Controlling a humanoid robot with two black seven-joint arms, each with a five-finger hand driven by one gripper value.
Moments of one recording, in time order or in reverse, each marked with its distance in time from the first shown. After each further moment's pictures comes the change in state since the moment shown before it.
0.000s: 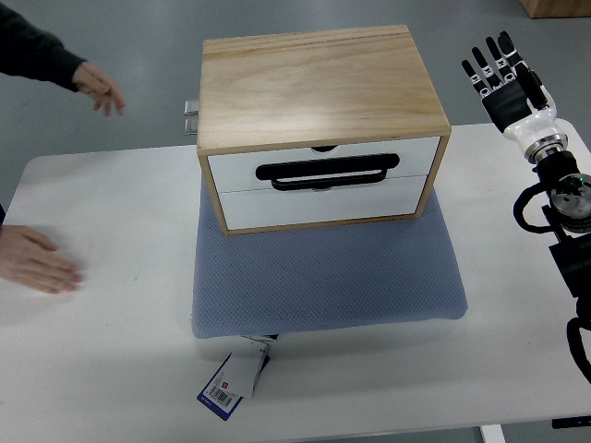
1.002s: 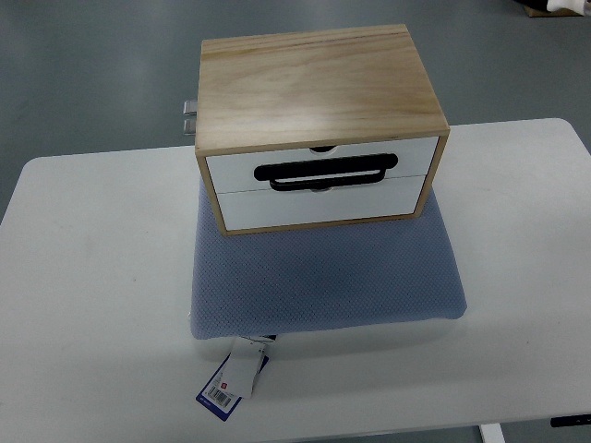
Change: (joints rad) left arm -0.008 0.000 0.000 -0.045 -0.006 0.000 -0.001; right arm 0.594 -0.489 -0.784 0.314 -0.388 0.040 -0.259
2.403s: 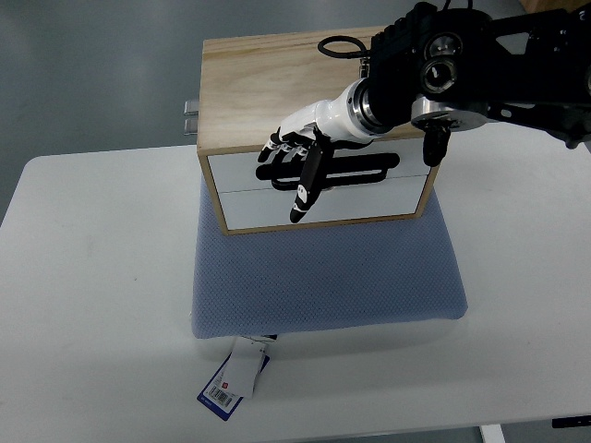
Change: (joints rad) left arm -0.003 0.000 0.000 0.001 -0.002 0.000 0.001; right arm 0.453 0.245 -0.833 0.550 0.199 -0.298 -0.378
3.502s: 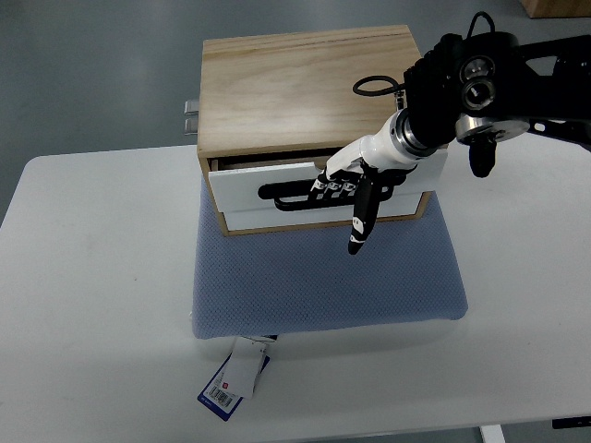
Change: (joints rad) left arm 0.000 0.000 0.002 0.001 0.000 0.000 0.000; right arm -0.047 -0.085 -0.034 0.031 -0.010 0.248 0.000
